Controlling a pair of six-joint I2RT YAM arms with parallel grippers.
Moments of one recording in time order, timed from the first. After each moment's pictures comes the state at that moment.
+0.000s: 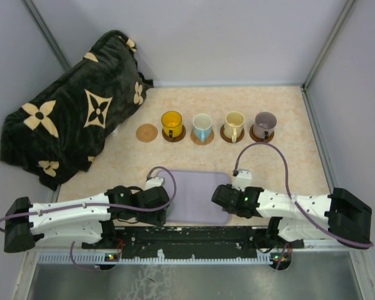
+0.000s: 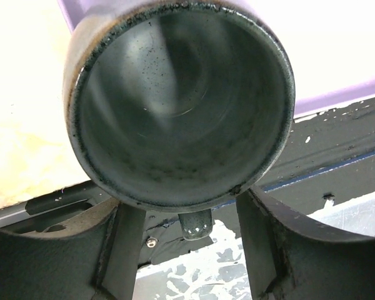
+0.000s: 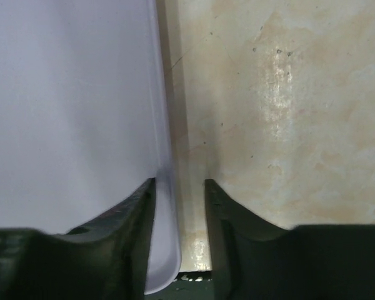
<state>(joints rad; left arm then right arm) -1.27 1.00 0.64 -0.83 -0.20 -1.00 1.16 1.11 0.50 -0.69 0.52 1.25</state>
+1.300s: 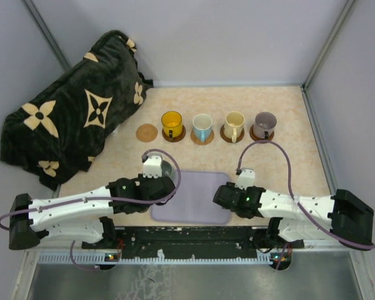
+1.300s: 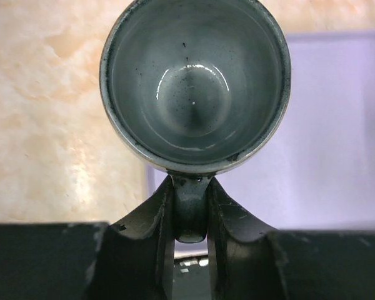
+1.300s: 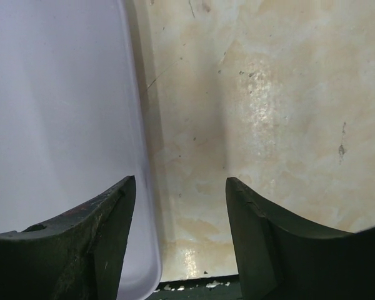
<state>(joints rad) -1.29 1.08 0.83 -0.83 -0.70 -0.99 1.16 1.08 0.50 -0.74 0.59 1.26</state>
